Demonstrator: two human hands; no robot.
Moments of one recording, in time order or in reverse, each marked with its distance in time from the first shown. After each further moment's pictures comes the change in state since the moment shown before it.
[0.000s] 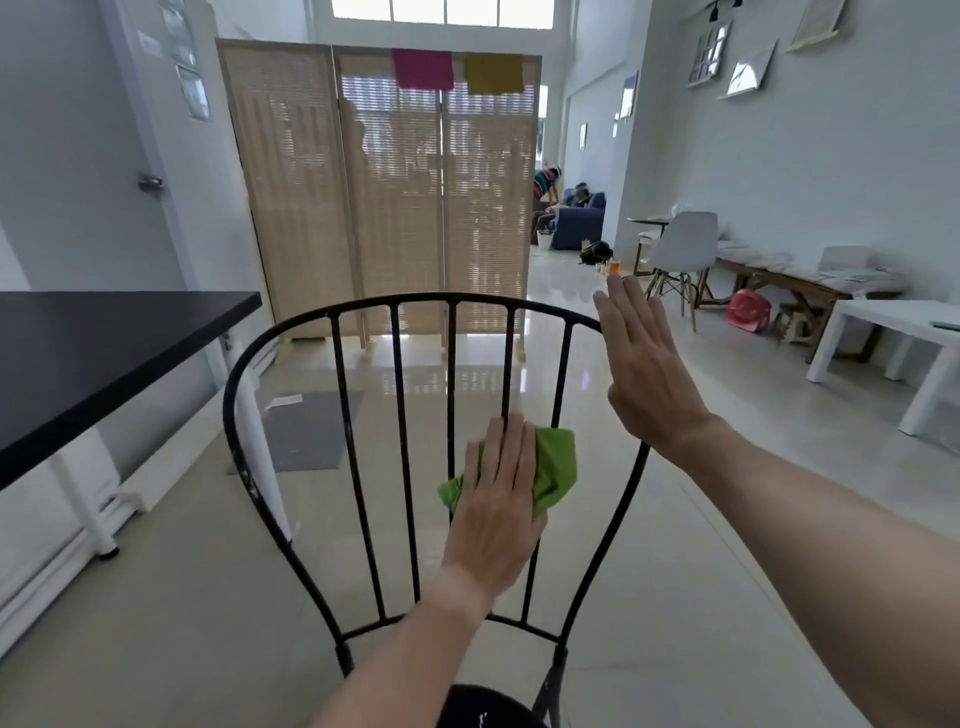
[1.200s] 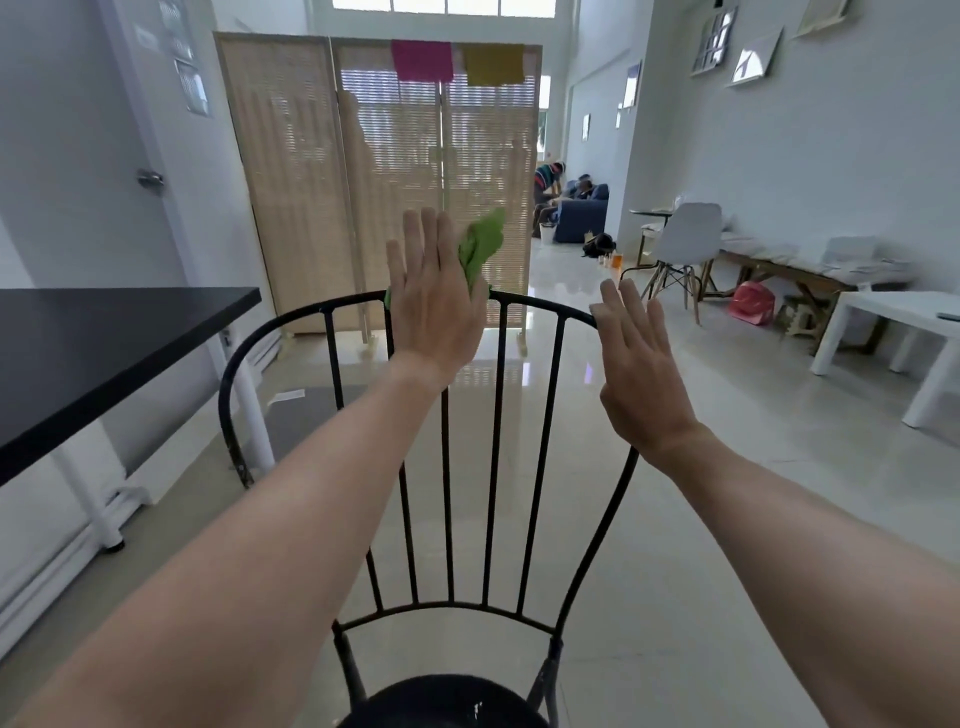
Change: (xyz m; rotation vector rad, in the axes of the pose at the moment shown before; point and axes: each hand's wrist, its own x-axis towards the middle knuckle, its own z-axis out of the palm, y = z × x) left_hand 0.168 -0.072 -0.089 -0.051 0.232 -0.255; right_hand -0.009 -0.004 0.005 0.017 0.075 0.054
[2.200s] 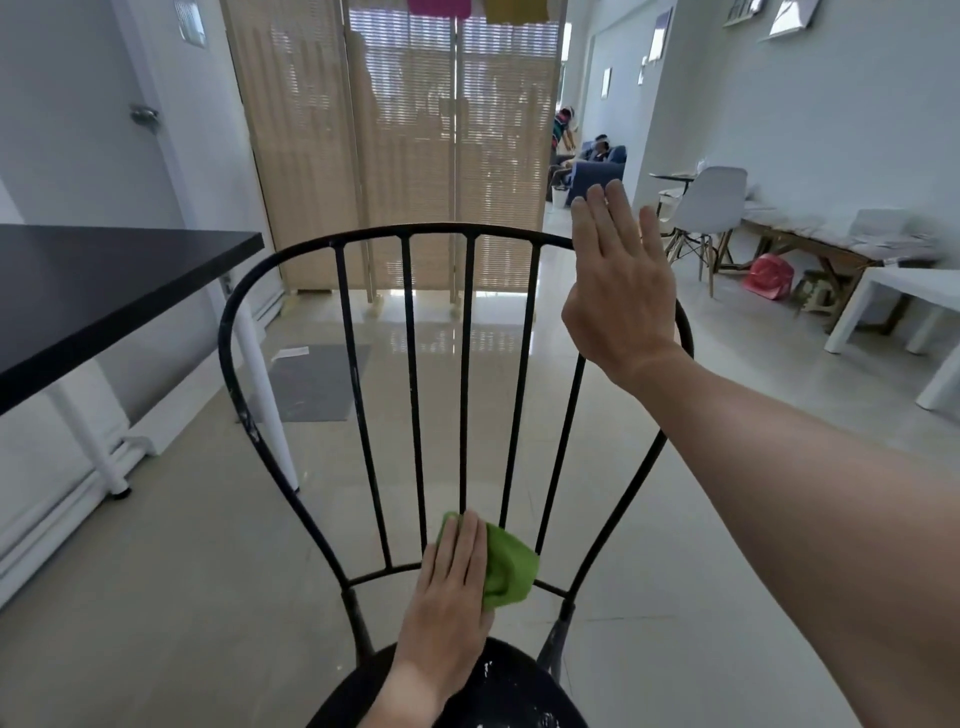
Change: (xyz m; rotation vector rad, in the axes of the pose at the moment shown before) left_hand -0.344 -0.040 0.052 0.079 -0.635 0.101; right_hand 0.050 -0.050 0.015 -0.196 0.035 0.013
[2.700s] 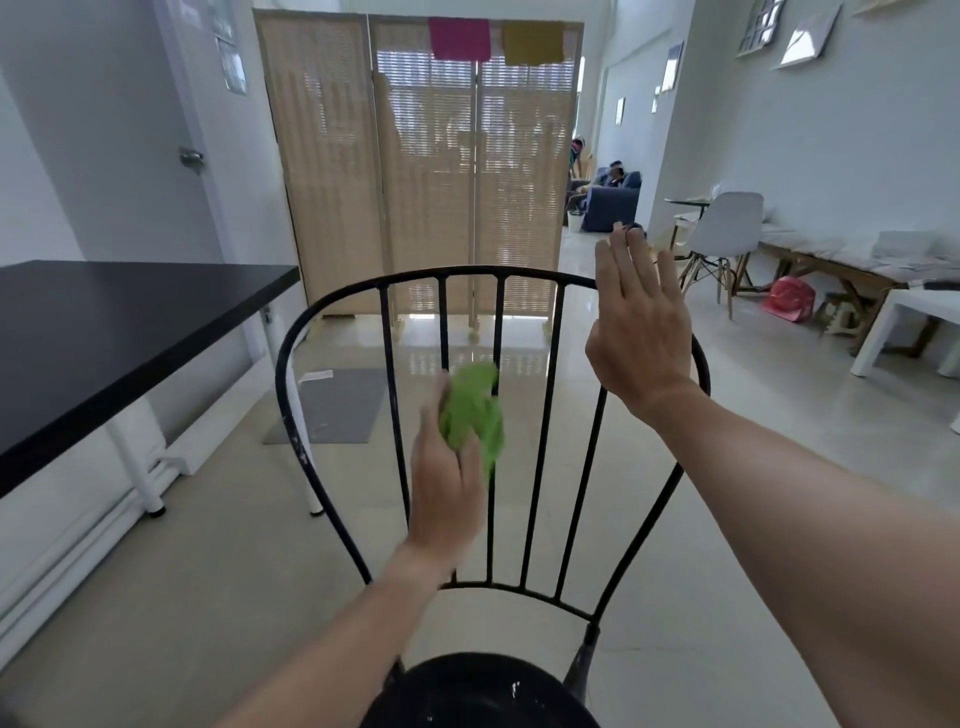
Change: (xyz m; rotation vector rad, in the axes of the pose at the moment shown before) left_hand 0.091 -0.007 -0.158 -1.020 0.587 -0.253; right_hand -0.003 -0.004 -0.008 0.028 0.012 0.025
